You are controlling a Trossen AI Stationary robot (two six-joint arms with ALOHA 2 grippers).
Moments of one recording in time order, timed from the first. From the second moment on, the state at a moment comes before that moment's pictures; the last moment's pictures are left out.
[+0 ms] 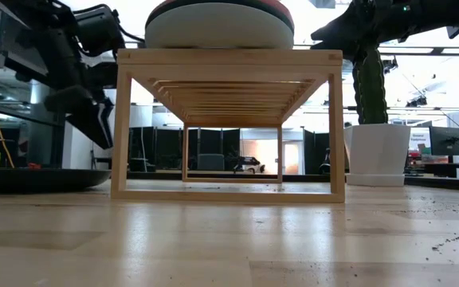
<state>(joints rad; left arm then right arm) 0.30 1.03 0.54 -0.55 -0.12 0.17 -0.09 0.81 0.48 0.21 0.15 0.07</state>
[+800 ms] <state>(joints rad) 0.30 1.10 0.55 -0.55 -0.08 0.19 -0.09 0.81 0.48 0.21 0.15 0.06</state>
